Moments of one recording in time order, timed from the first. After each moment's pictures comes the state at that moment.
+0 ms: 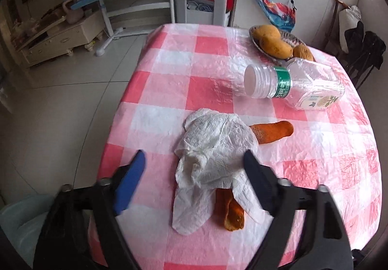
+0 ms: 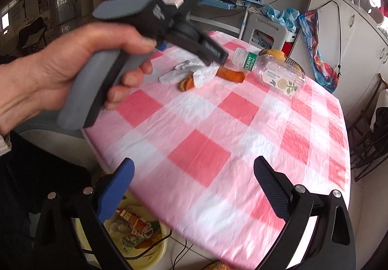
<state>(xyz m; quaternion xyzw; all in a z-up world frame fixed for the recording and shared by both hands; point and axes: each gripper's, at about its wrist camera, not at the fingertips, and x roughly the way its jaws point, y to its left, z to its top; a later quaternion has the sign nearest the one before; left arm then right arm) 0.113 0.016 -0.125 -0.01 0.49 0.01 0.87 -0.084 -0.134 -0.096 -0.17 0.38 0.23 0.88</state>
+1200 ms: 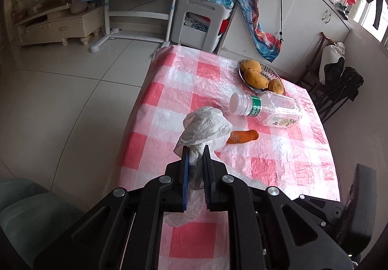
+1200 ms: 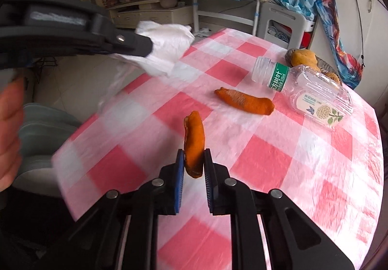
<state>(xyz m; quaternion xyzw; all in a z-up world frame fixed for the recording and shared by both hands) 0.045 0.068 -0.059 -0.11 0.44 -0.03 0.89 -0.023 -0.108 -0.100 -0.12 0.41 0.29 0.86</state>
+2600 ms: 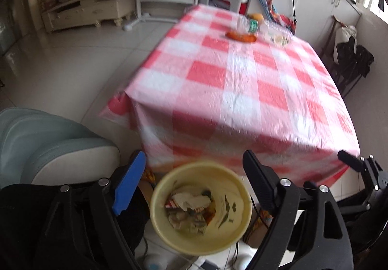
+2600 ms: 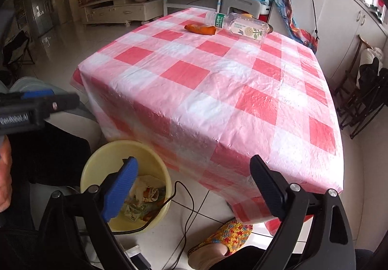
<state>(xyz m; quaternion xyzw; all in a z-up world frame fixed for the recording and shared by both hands) -0.178 0.031 -0.110 -0.09 0.45 0.05 0.89 -0.178 -0.190 -0.121 -0.14 0.42 0.17 0.88</state>
